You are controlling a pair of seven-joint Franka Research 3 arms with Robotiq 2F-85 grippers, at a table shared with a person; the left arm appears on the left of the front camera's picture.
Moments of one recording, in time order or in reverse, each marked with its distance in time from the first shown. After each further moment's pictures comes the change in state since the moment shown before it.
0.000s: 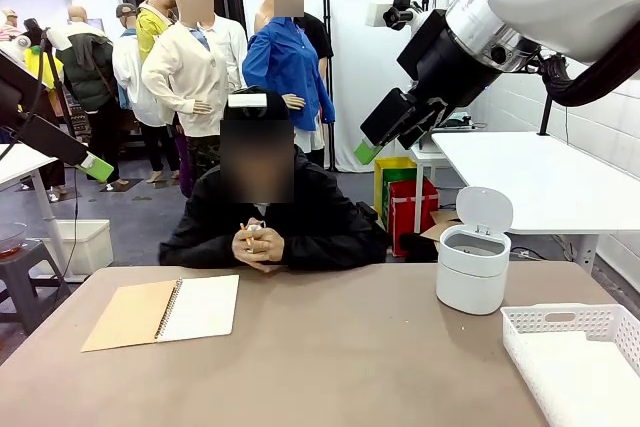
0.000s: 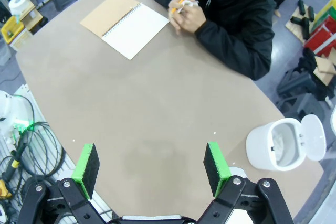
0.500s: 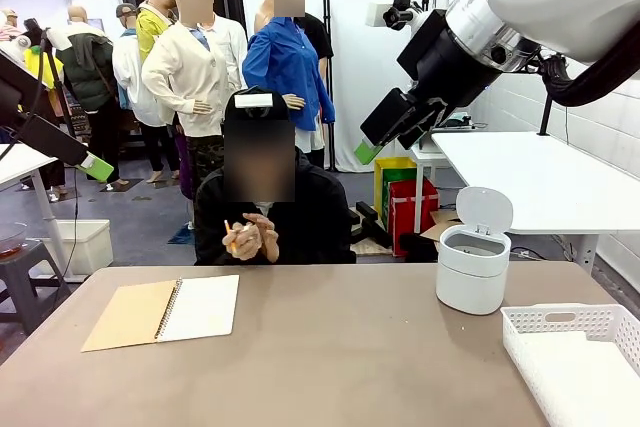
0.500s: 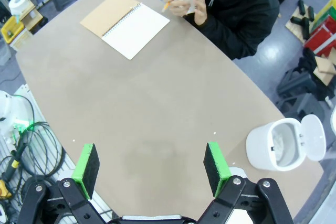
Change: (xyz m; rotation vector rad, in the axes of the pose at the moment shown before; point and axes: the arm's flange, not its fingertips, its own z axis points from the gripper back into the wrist) left arm 0.000 0.000 0.000 0.000 0.000 0.000; right arm 0.000 0.000 0.000 0.000 0.000 0.000
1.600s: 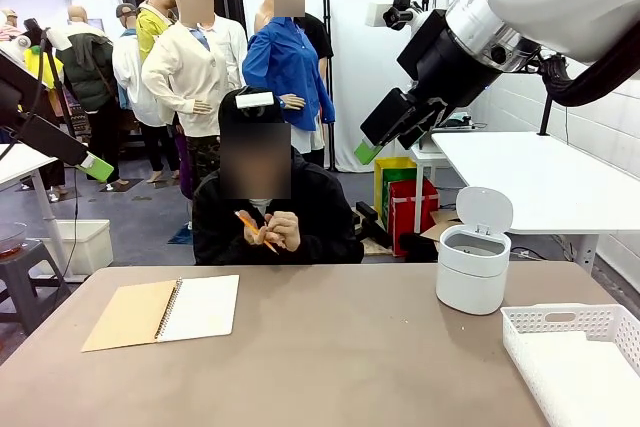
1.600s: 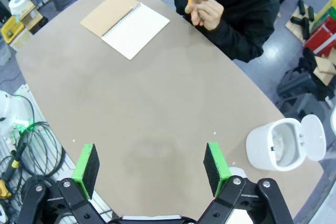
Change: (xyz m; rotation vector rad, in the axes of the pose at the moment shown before) left arm 0.000 0.000 0.000 0.000 0.000 0.000; right arm 0.000 0.000 0.000 0.000 0.000 0.000
